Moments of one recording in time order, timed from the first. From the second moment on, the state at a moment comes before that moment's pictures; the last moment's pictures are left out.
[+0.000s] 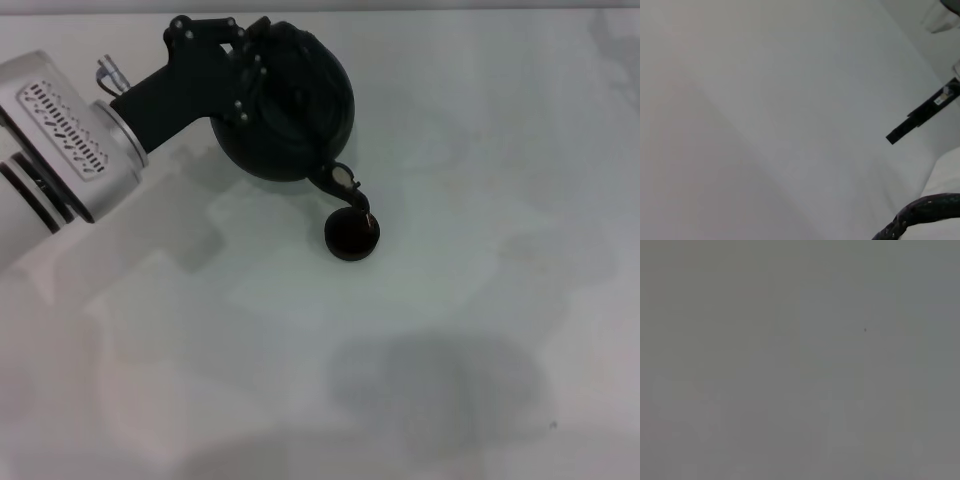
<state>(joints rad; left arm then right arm) -0.69 -2.07 2.78 0.01 -0.74 1.29 0.09 0.69 2.02 -0.95 -0.20 2.78 0.60 -2.64</state>
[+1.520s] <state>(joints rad) -0.54 -2.08 2.75 0.17 -1.01 1.32 -0.22 0.69 2.02 -0.95 -0.20 2.78 0.58 -2.64</state>
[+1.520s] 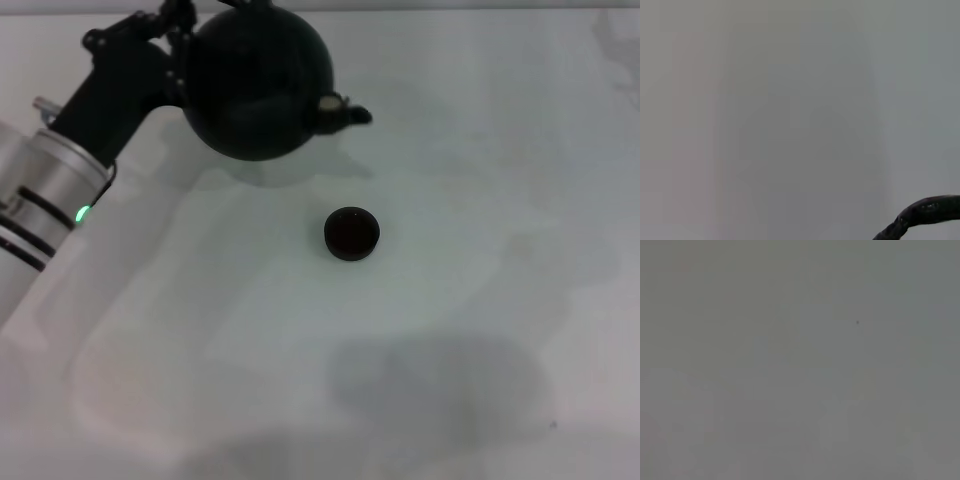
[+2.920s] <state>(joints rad) -0.51 -2.08 2.69 0.17 -1.00 1.12 -0.17 0.72 2.03 -0.91 -0.17 2.78 0.58 -2.64</state>
